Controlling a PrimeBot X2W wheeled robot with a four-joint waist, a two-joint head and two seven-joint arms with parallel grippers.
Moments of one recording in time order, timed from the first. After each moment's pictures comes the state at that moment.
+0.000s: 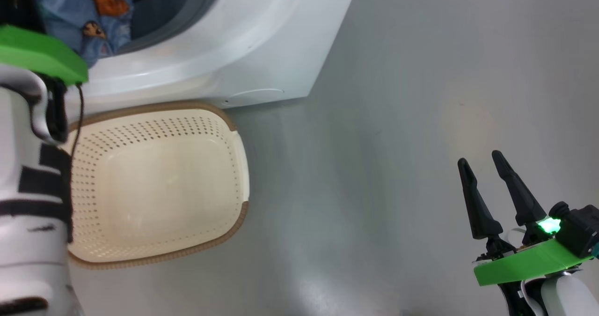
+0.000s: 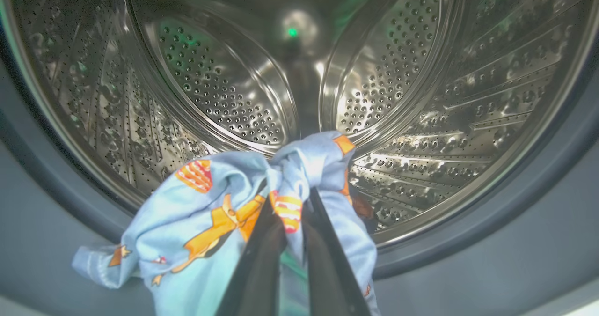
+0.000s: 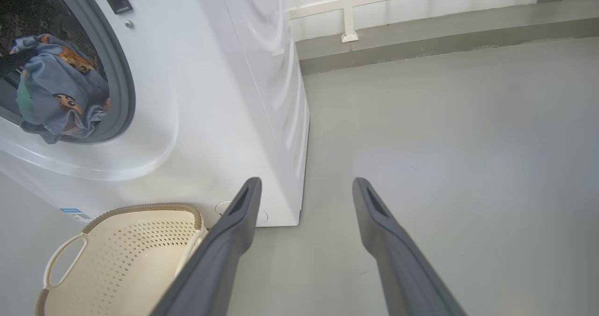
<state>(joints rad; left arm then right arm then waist) -1.03 0.13 0.10 0.77 -0.13 -0.13 -0.26 -0.12 -0.22 0.08 0.02 0.43 0.13 -0.26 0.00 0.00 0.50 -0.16</state>
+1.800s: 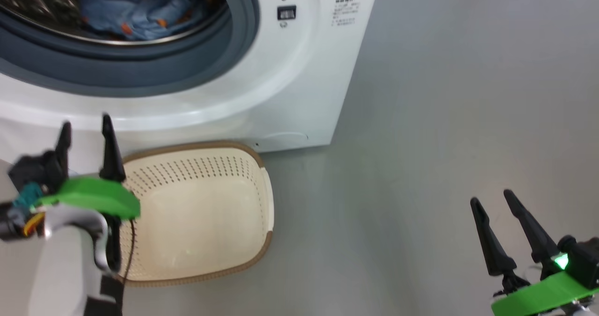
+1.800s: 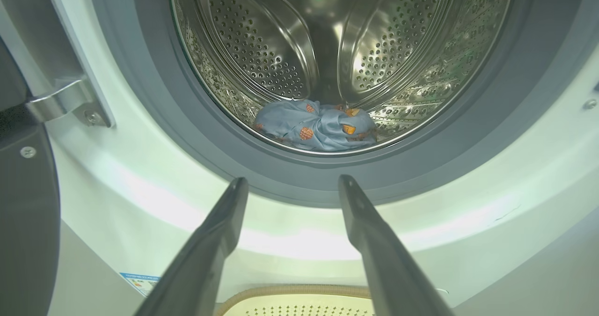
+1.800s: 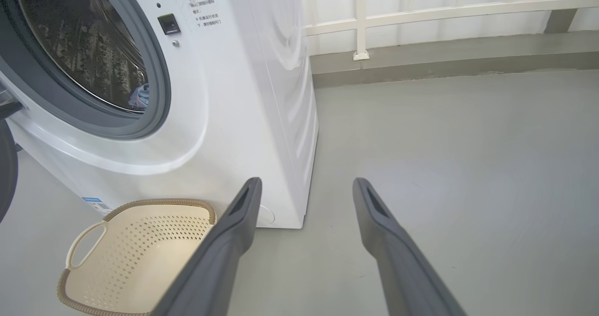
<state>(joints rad) -0.57 0.04 0.17 0.55 -0.10 -0.13 -0.26 -0.02 -0.28 0.08 0.04 0.43 0.13 -0.26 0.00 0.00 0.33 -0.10</state>
